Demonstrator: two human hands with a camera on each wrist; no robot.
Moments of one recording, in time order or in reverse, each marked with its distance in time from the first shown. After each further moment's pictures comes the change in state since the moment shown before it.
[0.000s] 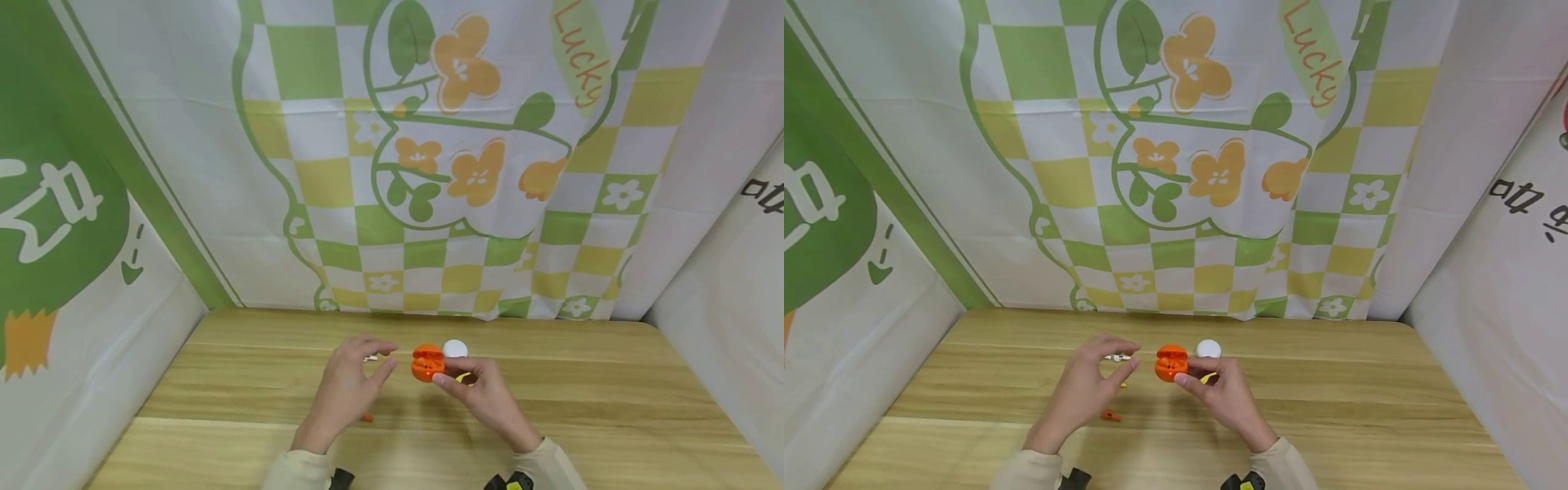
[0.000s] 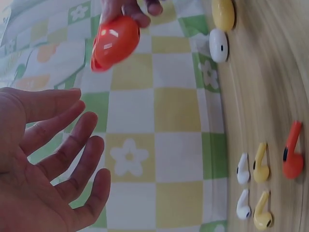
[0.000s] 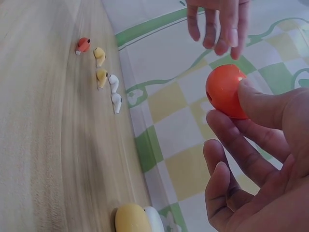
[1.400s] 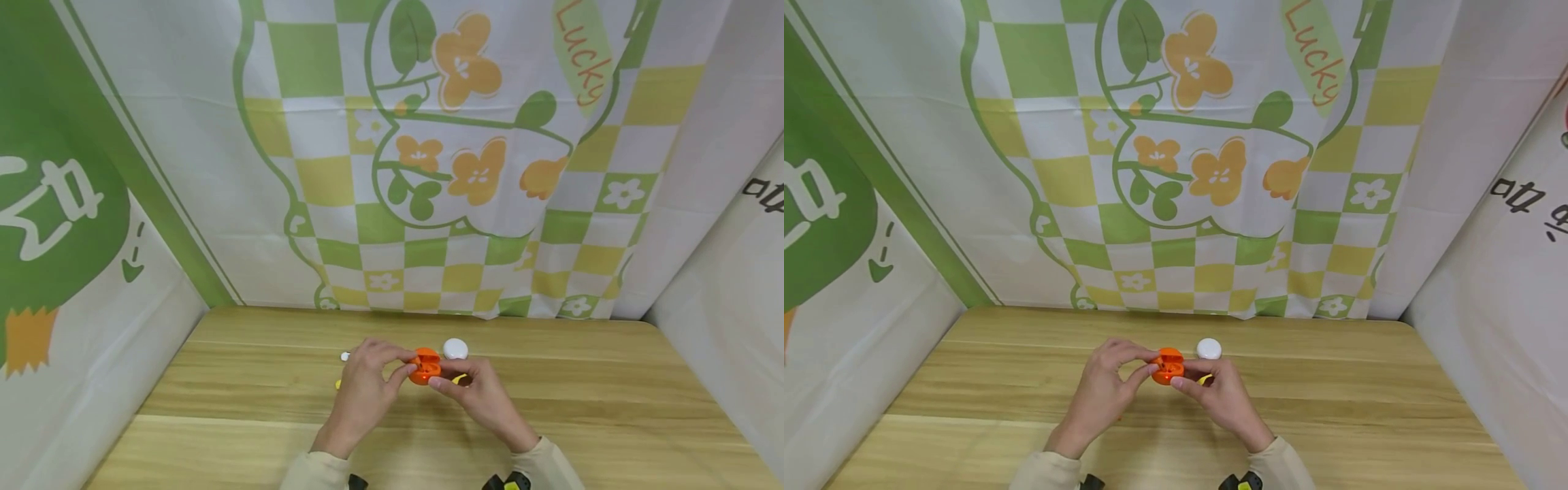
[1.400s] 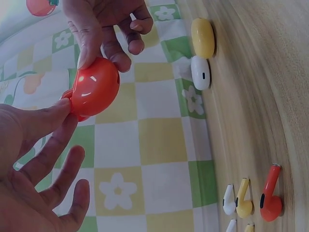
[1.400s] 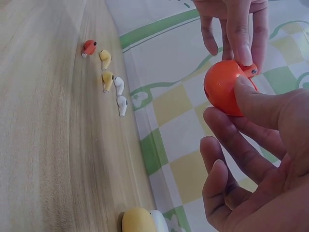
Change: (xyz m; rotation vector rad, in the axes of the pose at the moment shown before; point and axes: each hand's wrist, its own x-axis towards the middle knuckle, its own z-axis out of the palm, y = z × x) left_hand -0.001 0.008 0.025 0.001 0.092 0.134; right_hand 0.001 0.001 0.004 0.001 -0.065 -0.057
